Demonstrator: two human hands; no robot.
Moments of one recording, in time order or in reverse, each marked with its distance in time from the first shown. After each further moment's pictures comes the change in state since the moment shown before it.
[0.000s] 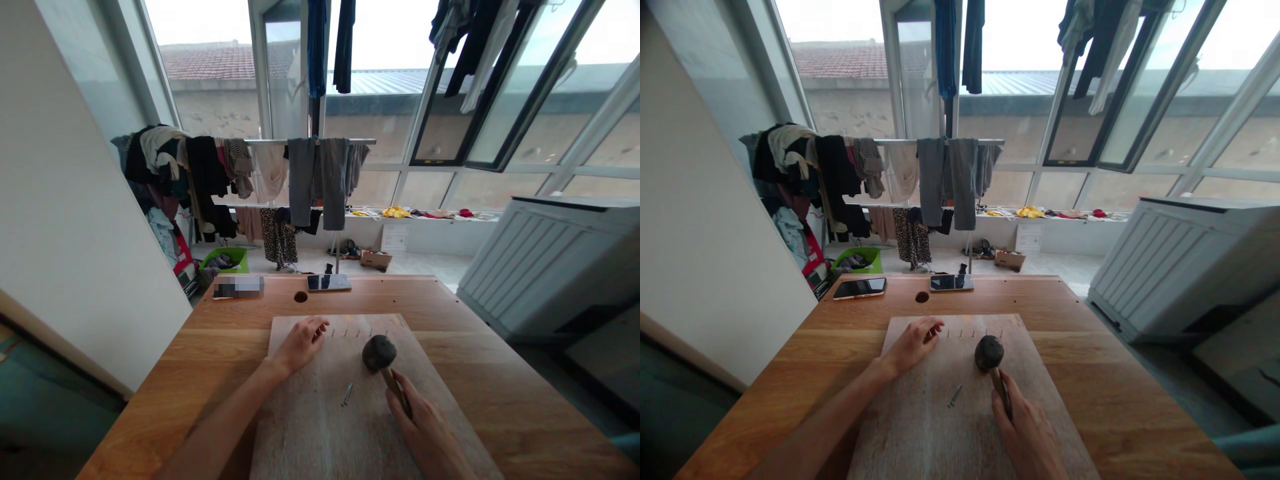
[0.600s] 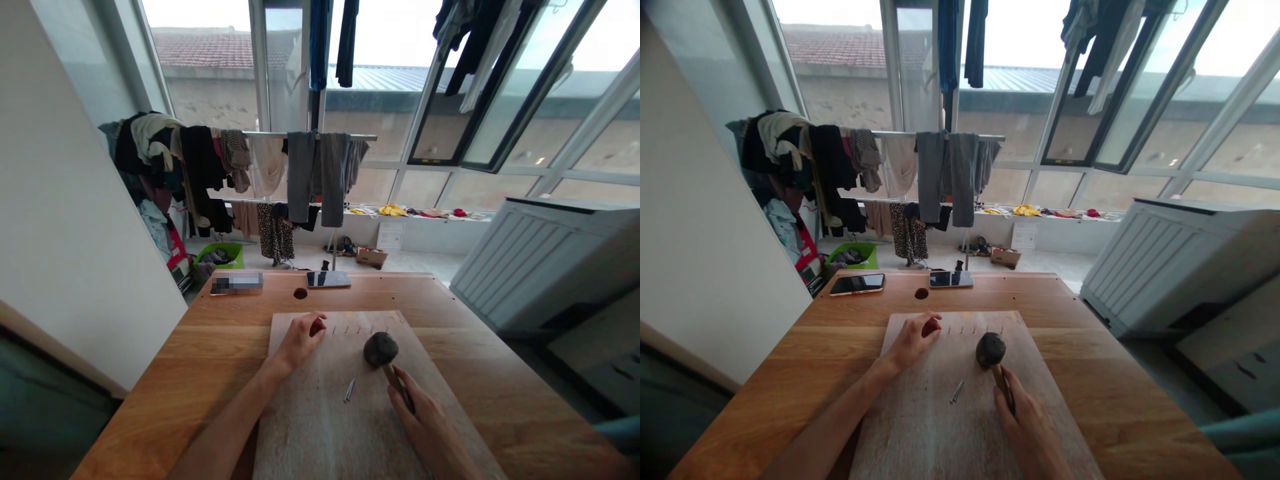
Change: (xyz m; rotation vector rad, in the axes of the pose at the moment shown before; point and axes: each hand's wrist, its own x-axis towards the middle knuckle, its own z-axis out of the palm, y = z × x) left_hand -0.001 -0.003 0.004 -0.239 0.111 -0.148; right_hand 0.001 0.001 -0.004 -0.008 -0.073 0.055
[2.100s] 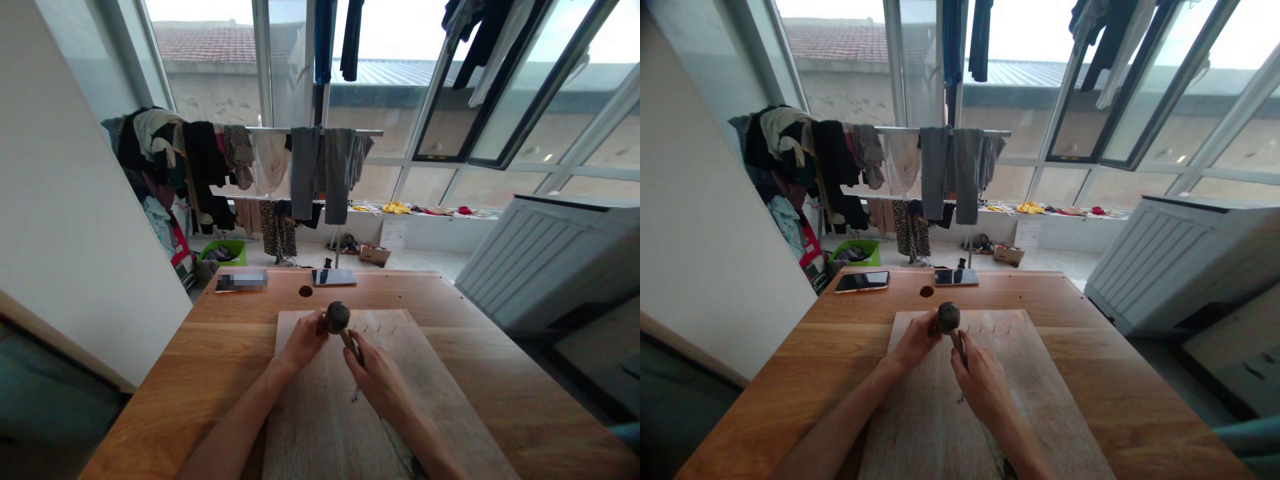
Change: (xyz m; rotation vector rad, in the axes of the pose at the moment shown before) left_hand -0.002 -0.003 -0.001 0.040 -0.001 0.075; right_hand 0.028 -0.110 0.011 -0.008 0.055 -0.299
